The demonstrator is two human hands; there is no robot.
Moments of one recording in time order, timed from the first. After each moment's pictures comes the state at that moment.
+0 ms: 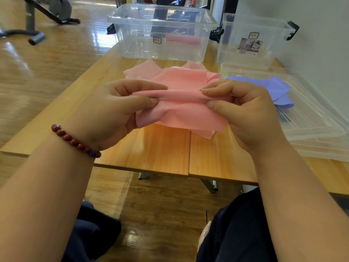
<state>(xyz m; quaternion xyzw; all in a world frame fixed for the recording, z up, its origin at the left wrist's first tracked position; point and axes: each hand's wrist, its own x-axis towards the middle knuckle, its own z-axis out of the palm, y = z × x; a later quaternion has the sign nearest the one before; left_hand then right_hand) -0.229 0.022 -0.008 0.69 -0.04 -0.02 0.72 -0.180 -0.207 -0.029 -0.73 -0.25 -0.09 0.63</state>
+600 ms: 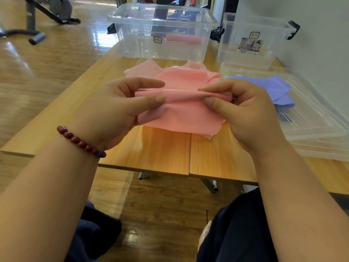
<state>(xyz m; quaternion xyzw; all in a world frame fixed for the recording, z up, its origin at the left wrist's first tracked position) -0.227 0.015 -0.010 0.69 0.00 0.02 0.72 -0.181 -0.206 -0.031 -0.77 -0.24 -0.11 0.58</state>
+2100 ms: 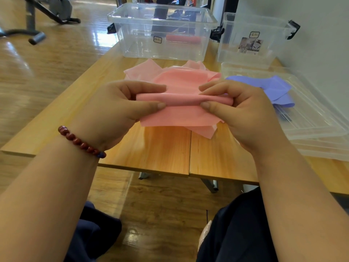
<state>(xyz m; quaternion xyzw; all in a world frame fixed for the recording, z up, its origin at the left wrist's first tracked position) -0.225 0.019 -0.015 0.76 -0.03 0.04 0.65 -0.182 -0.208 -0.029 -0.79 -0.25 -0.10 0.55</state>
